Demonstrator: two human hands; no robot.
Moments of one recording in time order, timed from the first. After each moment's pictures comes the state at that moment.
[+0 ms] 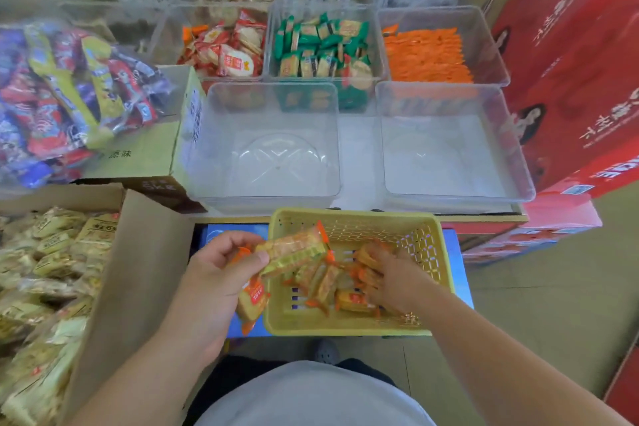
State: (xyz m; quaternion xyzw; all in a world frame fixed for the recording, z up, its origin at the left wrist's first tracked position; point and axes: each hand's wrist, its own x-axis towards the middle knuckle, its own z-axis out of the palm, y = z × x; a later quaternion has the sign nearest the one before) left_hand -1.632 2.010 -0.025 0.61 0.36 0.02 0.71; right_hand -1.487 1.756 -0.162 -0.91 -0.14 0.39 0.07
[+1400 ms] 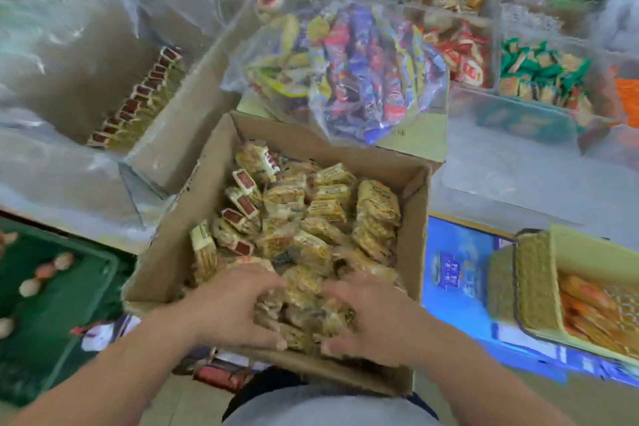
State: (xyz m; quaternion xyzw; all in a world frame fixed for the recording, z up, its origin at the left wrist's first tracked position) left_hand -1.902 2.376 -0.072 0.92 0.08 -0.30 0.25; right_hand -1.755 2.150 -0.040 -0.79 -0.48 0.38 0.06
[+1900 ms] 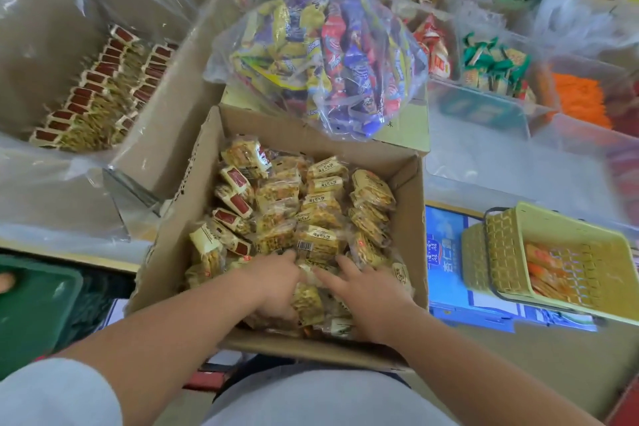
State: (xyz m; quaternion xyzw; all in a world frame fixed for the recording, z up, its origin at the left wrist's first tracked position) left_hand -1.841 2.373 -0.118 0.90 -0.05 -0.41 0.14; right_hand -1.773 2.176 -0.095 -0.81 -0.49 0.29 -0.17
